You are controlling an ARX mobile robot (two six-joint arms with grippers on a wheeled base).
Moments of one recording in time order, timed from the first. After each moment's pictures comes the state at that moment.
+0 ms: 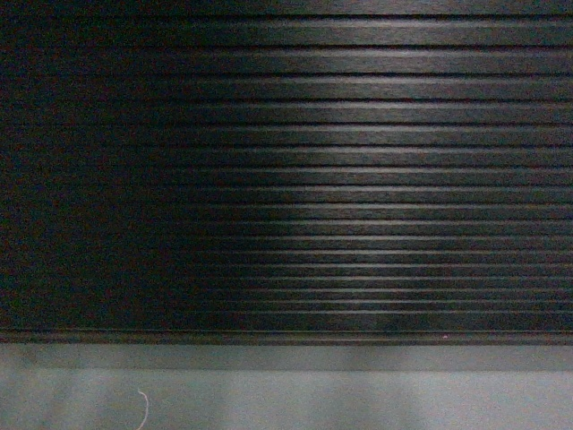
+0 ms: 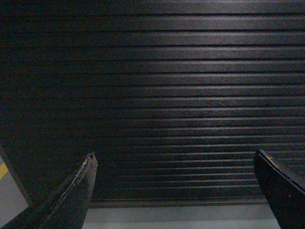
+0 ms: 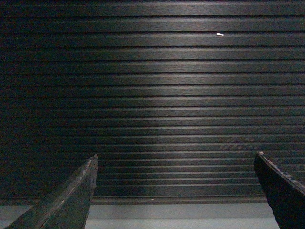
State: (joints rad) left arm 0.00 0.01 0.01 0.00 0.00 -0.01; right arm 0.00 0.00 0.01 0.00 0.00 0.00
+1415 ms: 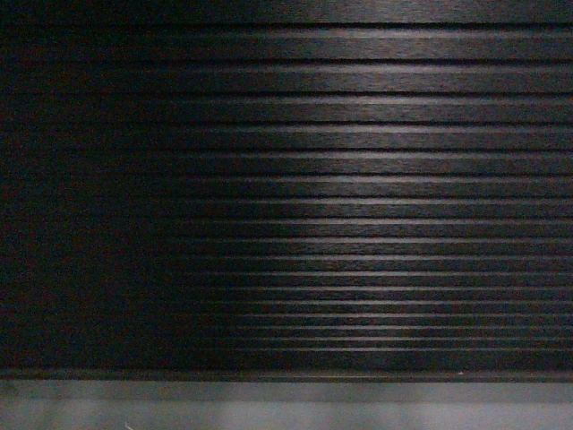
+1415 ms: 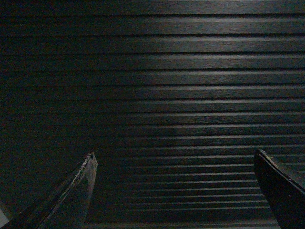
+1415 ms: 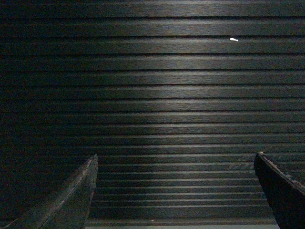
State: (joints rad) left arm 0.00 0.01 0.01 0.00 0.00 -0.01; right arm 0.00 0.00 0.01 0.00 0.00 0.00
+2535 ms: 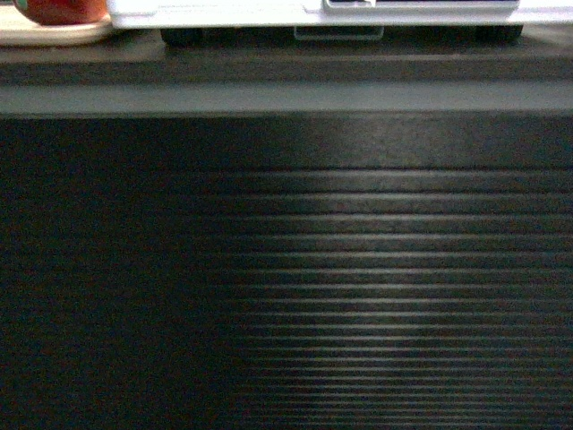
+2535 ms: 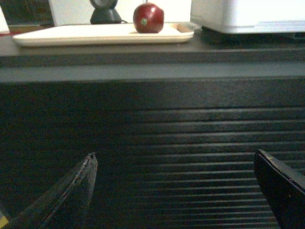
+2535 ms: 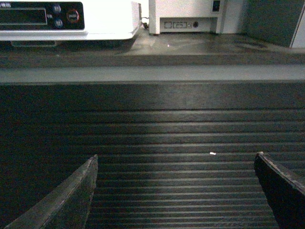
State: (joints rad) left arm 0.00 0.01 0.01 0.00 0.00 0.00; right arm 0.00 0.00 0.01 0.00 0.00 0.00
